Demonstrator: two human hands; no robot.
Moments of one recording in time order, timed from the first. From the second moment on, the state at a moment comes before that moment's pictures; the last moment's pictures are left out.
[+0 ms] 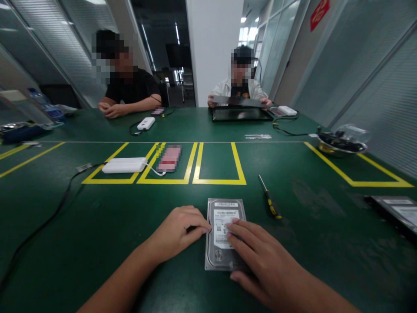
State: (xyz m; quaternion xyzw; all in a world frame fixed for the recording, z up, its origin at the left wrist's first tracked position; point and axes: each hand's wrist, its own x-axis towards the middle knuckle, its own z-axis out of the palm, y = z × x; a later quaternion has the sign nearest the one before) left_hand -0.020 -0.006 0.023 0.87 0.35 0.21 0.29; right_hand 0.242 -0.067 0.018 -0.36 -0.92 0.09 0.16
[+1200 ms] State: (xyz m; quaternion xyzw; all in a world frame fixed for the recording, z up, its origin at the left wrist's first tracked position) left_hand -0.019 -0.003 0.018 0.77 0.40 0.23 0.44; right_hand 0.241 -0.066 0.021 -0.37 -0.91 0.10 0.15
